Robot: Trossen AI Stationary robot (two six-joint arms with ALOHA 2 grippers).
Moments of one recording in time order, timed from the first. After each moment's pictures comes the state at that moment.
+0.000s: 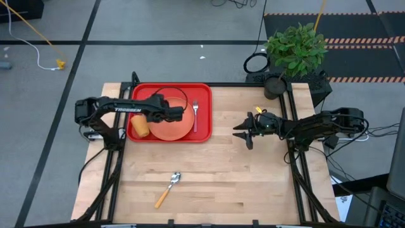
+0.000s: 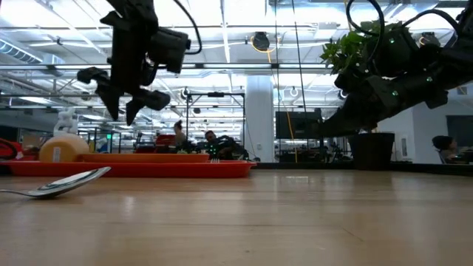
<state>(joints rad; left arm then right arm) 0.25 1.60 1.10 -1.24 -0.65 -1.28 -0.26 1.26 0.15 0.71 -0.19 0.09</state>
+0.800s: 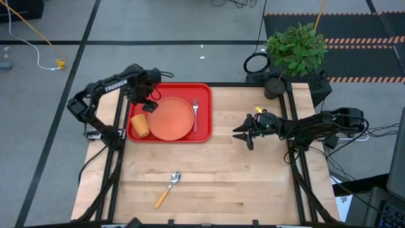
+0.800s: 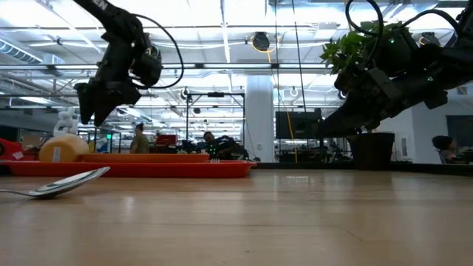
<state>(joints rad) 0.85 1.56 1.18 -1.43 -0.07 -0.20 -0.26 1.26 0.15 0.72 -0.25 0.20</state>
